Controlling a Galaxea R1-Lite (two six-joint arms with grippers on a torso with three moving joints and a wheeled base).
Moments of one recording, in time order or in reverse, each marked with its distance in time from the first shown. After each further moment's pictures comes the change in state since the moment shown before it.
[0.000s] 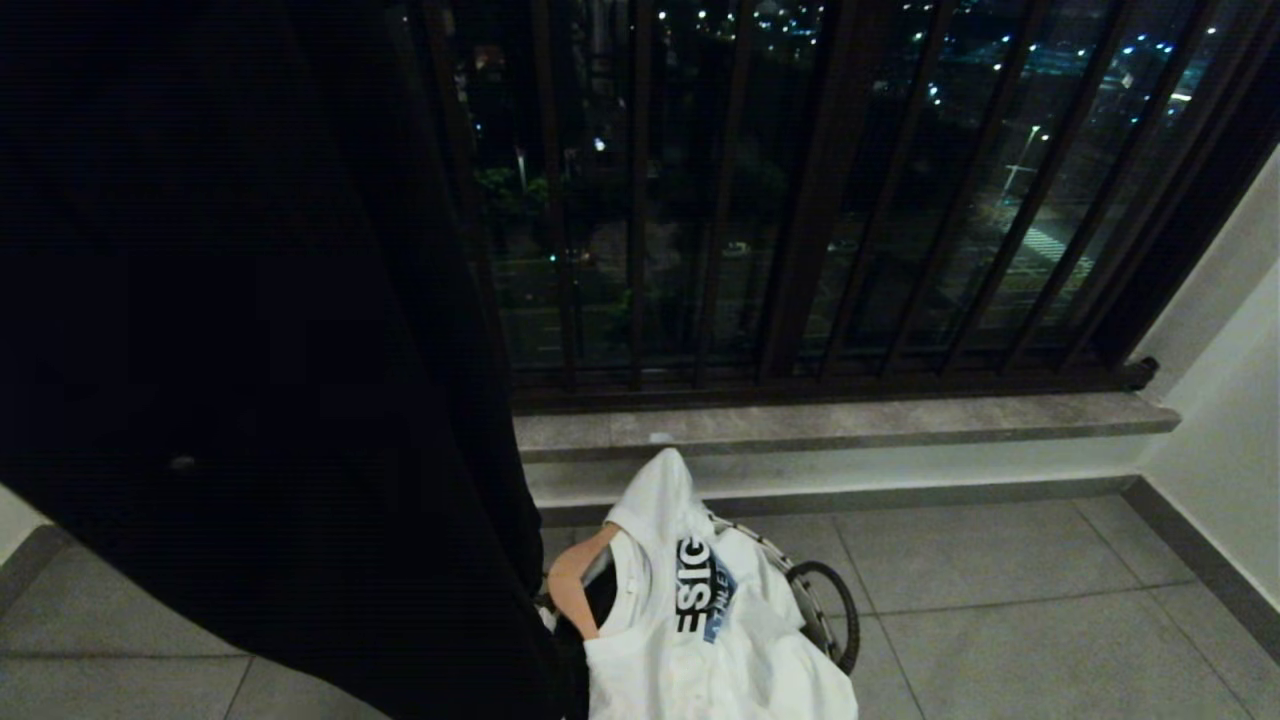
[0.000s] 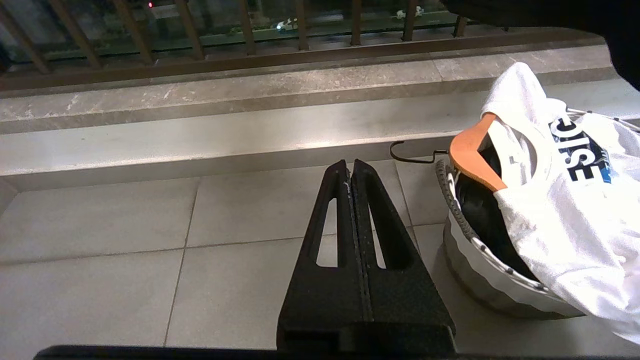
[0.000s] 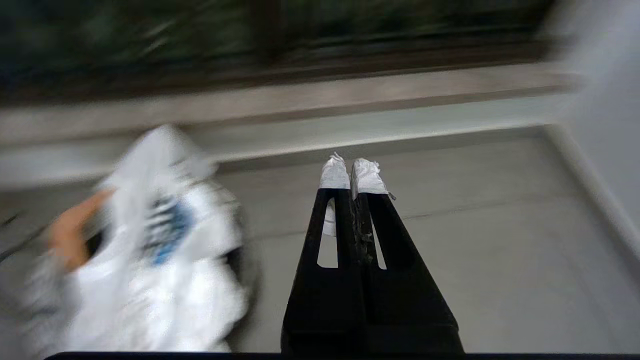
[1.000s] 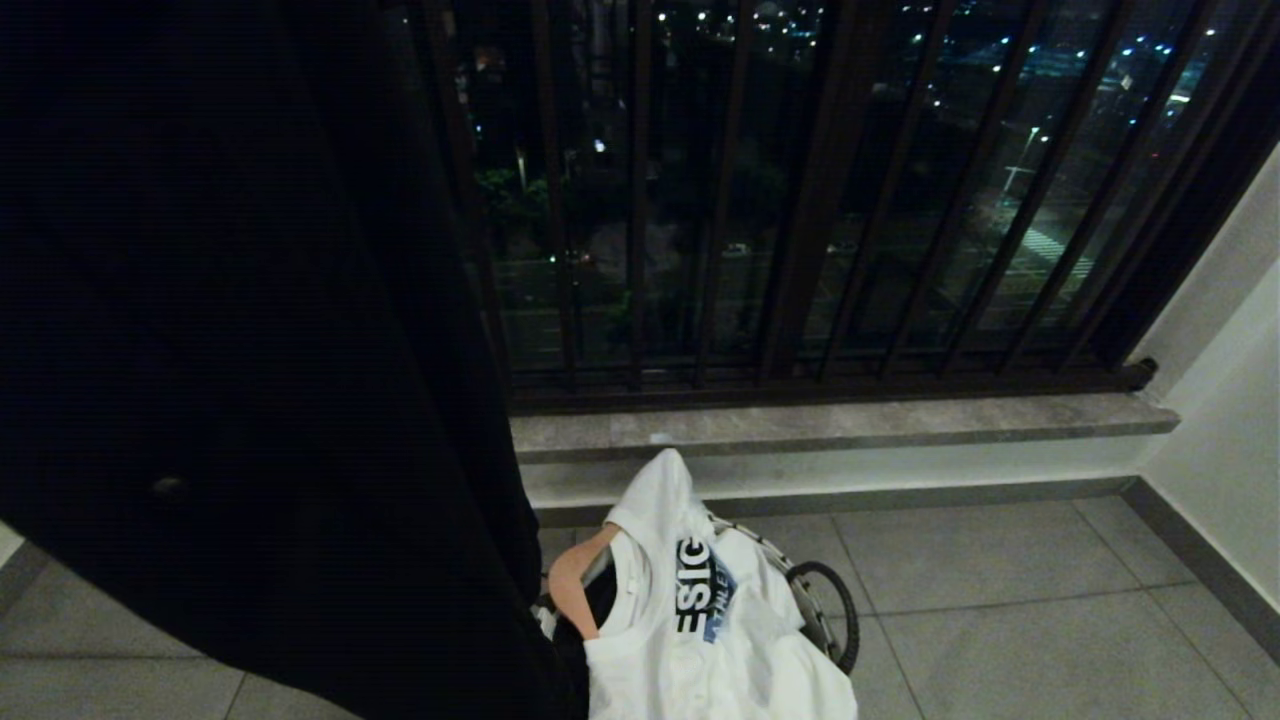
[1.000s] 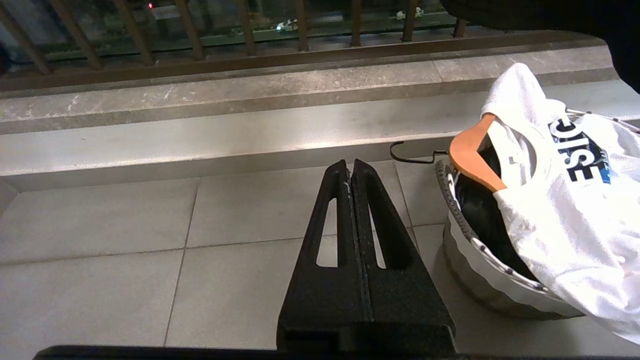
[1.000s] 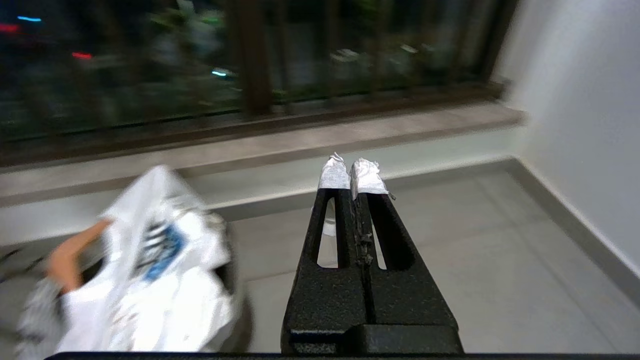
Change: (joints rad) left arm 0.000 0.000 0.000 0.000 0.000 0.000; right arm -0.155 -0.560 0.135 0.176 0.133 -0.015
